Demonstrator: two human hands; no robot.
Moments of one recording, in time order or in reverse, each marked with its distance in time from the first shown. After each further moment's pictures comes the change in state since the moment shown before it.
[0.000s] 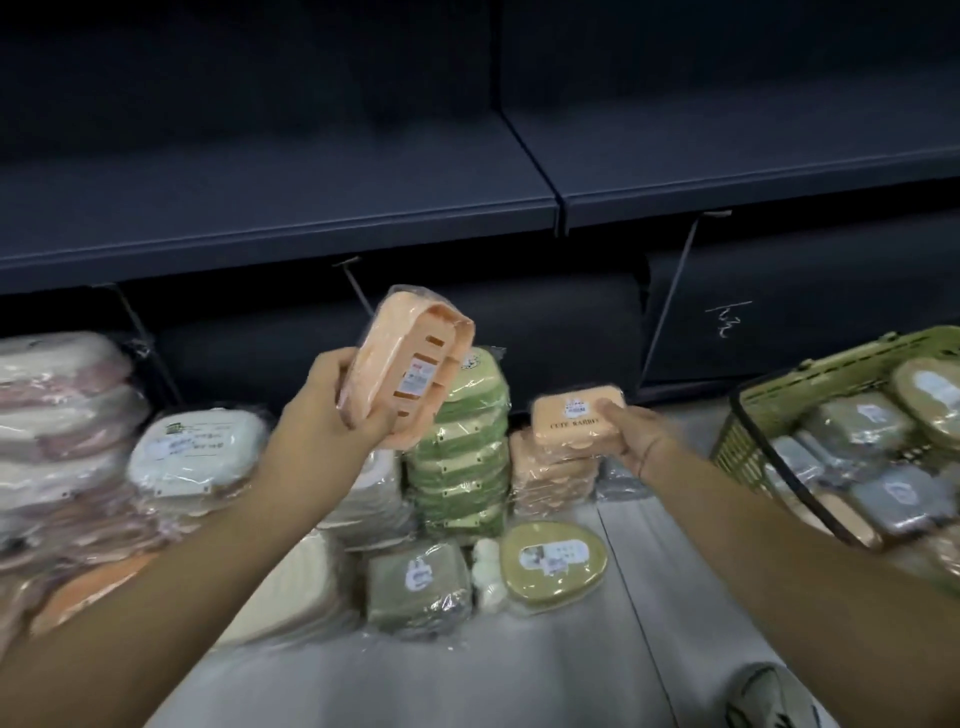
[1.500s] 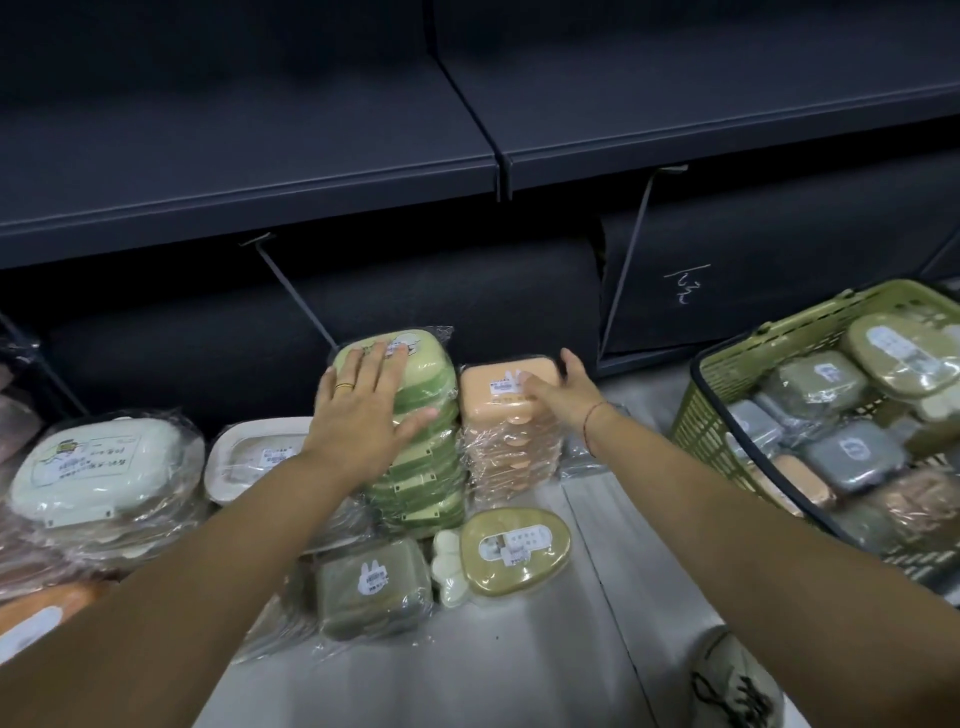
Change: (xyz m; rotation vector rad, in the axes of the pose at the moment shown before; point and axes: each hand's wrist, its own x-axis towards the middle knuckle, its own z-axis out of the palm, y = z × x) left_hand 0.063 -0.030 0.104 0.861 -0.358 0.216; right_hand -0.012 -0.023 0.017 -0.266 -0.136 -0.208
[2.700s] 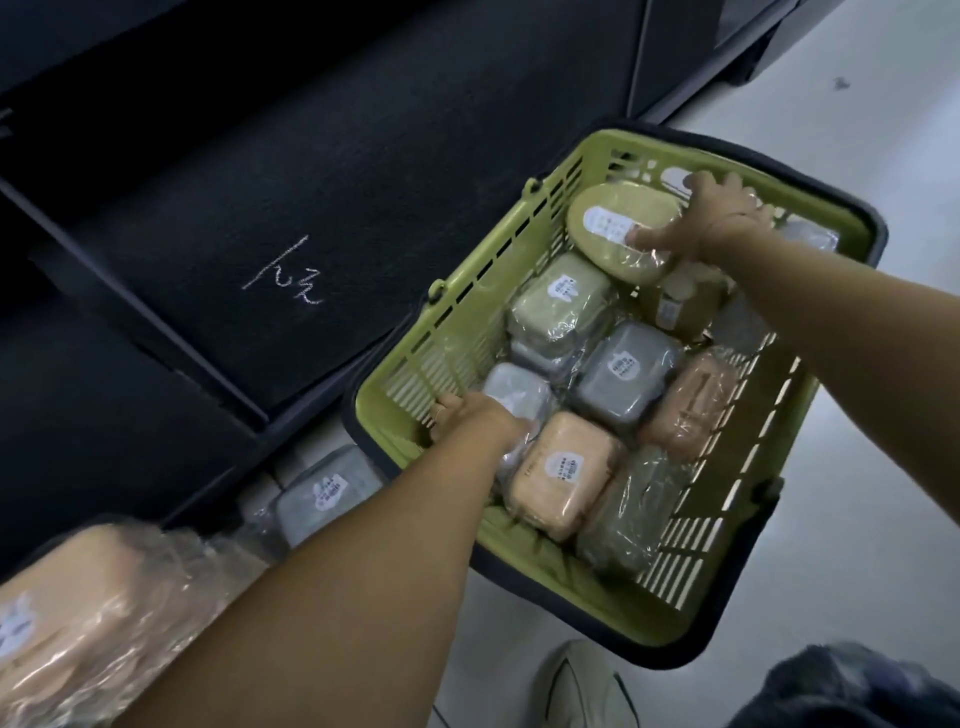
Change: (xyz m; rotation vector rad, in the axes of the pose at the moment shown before) left_hand 0.161 0.446 0.145 -0.118 -0.618 -0.099; right_hand 0.083 0.139 -0.465 -0.637 0.683 0.363
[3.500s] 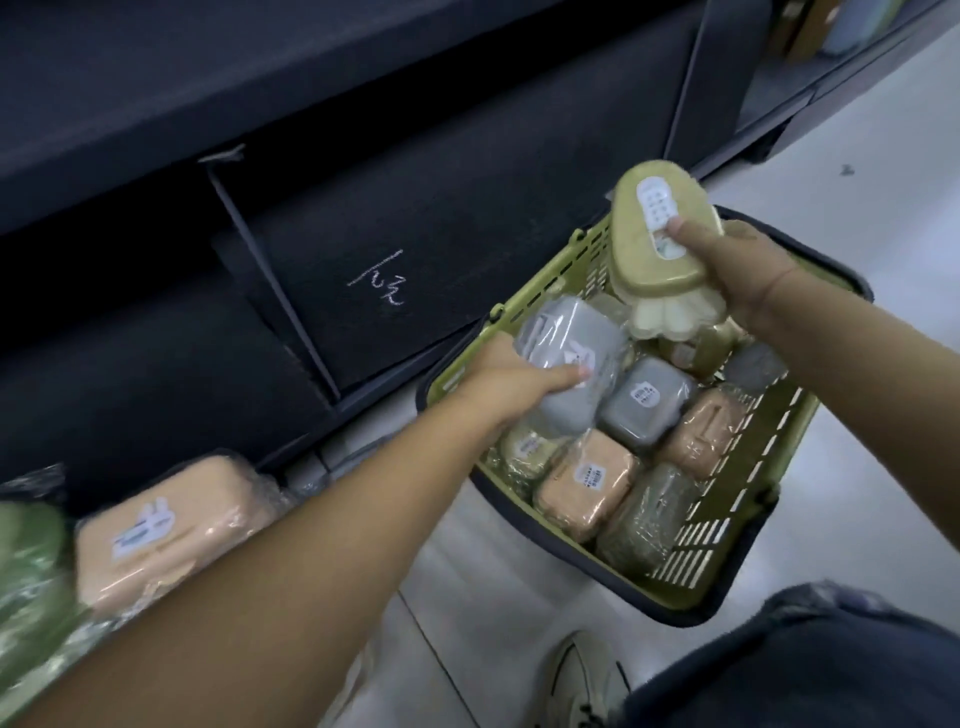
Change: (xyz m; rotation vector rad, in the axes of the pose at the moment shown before) left_hand -0.097 -0.036 -0.075 -0.737 0.035 0.388; right_hand -0.105 -0.029 -0.045 1.011 -0.194 -0.069
